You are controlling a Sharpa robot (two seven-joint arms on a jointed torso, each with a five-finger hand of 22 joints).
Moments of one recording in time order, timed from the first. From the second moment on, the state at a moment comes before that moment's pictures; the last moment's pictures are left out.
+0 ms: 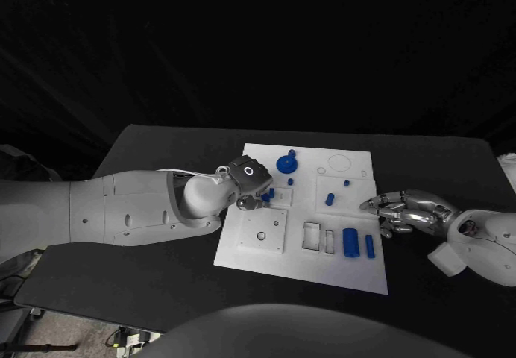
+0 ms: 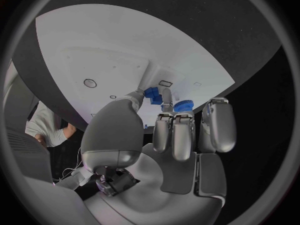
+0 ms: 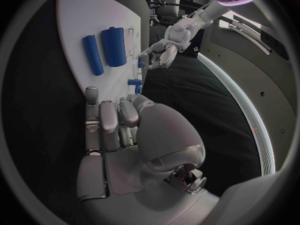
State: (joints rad) left arm 1.17 -0.81 -0.23 1.61 -2.14 -0.16 -0.41; left_hand 1.04 -0.17 0.25 0.30 0.06 0.81 0.06 0.46 0.78 1.47 -0.01 1.54 1.31 1.47 -0.06 1.57 1.31 0.04 1.45 0.06 1.36 1.31; right arm 1.17 -1.02 -0.23 1.52 -0.48 0.00 0.08; right_hand 1.32 0.14 0.19 0.05 0.53 0.65 0.13 0.34 0.36 1.16 0.06 1.33 1.20 1.20 0.03 1.36 1.28 0.15 0.82 0.15 0.76 1.31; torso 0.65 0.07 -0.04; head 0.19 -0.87
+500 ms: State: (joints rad) left arm 1.17 -0.79 -0.23 1.61 -2.12 -0.17 -0.41; left_hand 1.04 -0.17 0.26 0.30 0.07 0.81 0.06 0.46 0.78 1.47 -0.01 1.54 1.31 1.47 -0.06 1.57 1.31 0.04 1.45 0.06 1.36 1.31; right arm 1.17 -1.02 -0.23 1.52 -0.48 0.00 0.08; right_hand 1.32 0.14 0.19 0.05 0.53 0.65 0.13 0.34 0.36 1.16 0.06 1.33 1.20 1.20 0.03 1.36 1.28 0.16 0.82 0.15 0.76 1.31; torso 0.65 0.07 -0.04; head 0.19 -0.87
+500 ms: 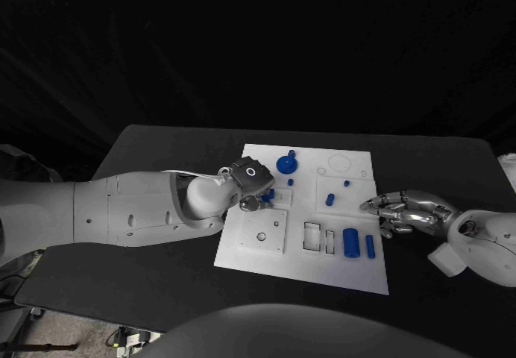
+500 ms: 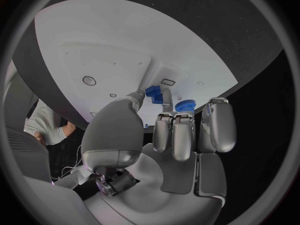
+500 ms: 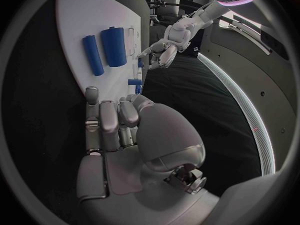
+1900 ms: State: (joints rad) left arm 1.17 -0.84 -0.23 1.62 -2.09 -0.21 -0.31; left_hand 1.28 -0.09 0.48 0.29 0.11 0.88 0.05 0.31 0.63 1.47 -0.02 1.54 1.31 1.47 -0.06 1.57 1.31 0.04 1.44 0.07 1.34 1.31; right arm 1.17 -1.02 -0.23 1.51 -0.48 0.00 0.08; right_hand 1.31 0.14 0.22 0.04 0.53 0.65 0.14 0.34 0.36 1.16 0.07 1.33 1.20 1.19 0.03 1.36 1.27 0.17 0.81 0.15 0.77 1.31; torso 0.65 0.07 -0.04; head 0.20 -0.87
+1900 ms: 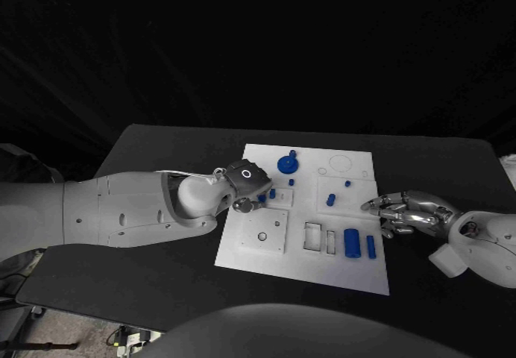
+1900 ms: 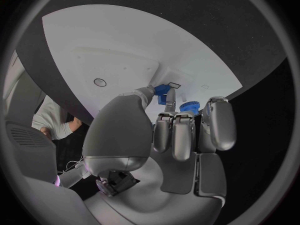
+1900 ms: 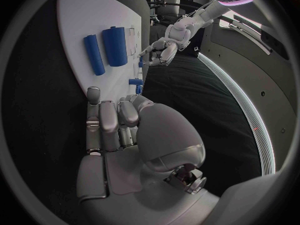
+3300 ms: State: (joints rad) left arm 1.17 -0.86 -0.23 1.62 -2.07 -0.23 -0.24; left_hand 1.16 -0.02 0.64 0.29 0.09 0.84 0.06 0.08 0.33 1.47 -0.01 1.53 1.31 1.47 -0.06 1.57 1.31 0.04 1.42 0.09 1.32 1.31; right arm 1.17 -1.02 -0.23 1.51 -0.48 0.00 0.08; right_hand 1.31 0.14 0.23 0.04 0.53 0.65 0.14 0.34 0.36 1.16 0.07 1.33 1.19 1.19 0.03 1.36 1.27 0.19 0.81 0.15 0.77 1.31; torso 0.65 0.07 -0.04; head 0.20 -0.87
